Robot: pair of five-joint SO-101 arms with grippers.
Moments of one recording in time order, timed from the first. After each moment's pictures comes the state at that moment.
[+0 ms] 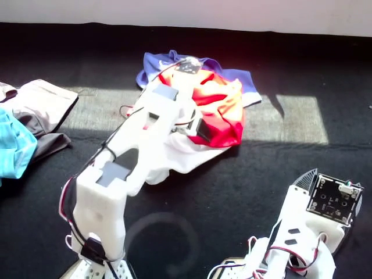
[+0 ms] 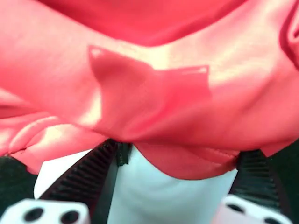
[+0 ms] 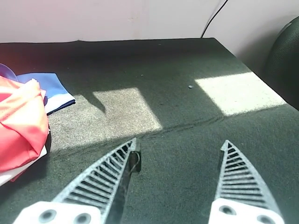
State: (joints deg) left arm 17.3 32.5 -16.0 67.0 3.6; right arm 24.6 -103.8 55.9 74.2 13.5
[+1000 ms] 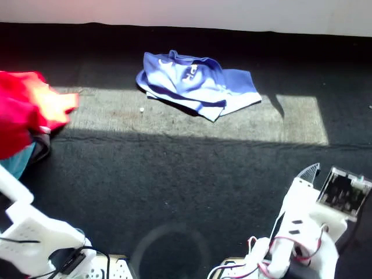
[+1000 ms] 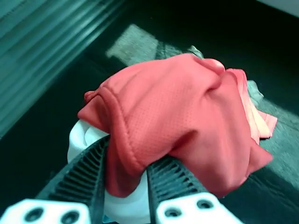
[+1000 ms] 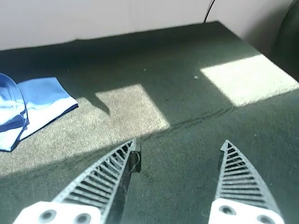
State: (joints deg) left arm -57.5 13.4 -63.3 93.4 -15.9; right arm 24.6 -96.6 58.0 68.9 7.9
